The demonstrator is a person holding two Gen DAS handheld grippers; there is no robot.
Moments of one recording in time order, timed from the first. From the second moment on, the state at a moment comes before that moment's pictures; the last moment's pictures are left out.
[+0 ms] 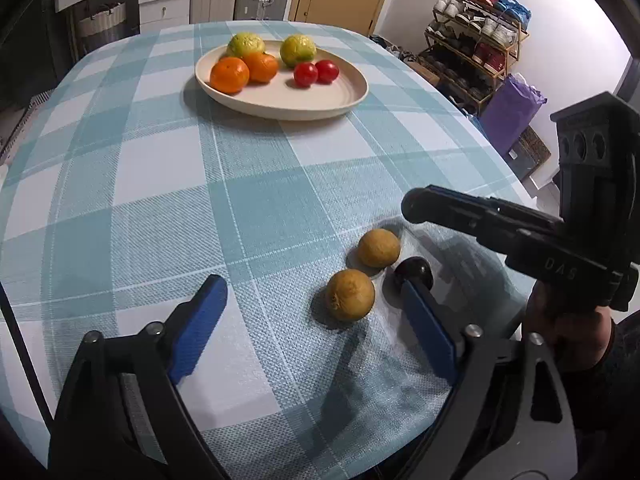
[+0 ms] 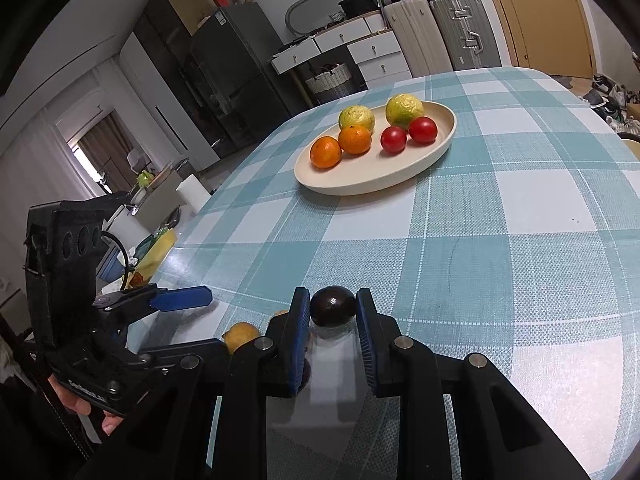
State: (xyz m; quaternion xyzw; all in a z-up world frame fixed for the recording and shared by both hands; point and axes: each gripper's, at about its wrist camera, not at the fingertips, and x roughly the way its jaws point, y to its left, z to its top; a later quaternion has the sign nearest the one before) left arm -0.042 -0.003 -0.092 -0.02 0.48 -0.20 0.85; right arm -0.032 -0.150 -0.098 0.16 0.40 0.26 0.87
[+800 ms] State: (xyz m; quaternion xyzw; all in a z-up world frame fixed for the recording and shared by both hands) left arm -0.043 -0.013 -0.096 -0.01 0.48 -0.23 0.85; right arm -0.030 -0.156 -0.103 0.16 0.40 0.26 0.87
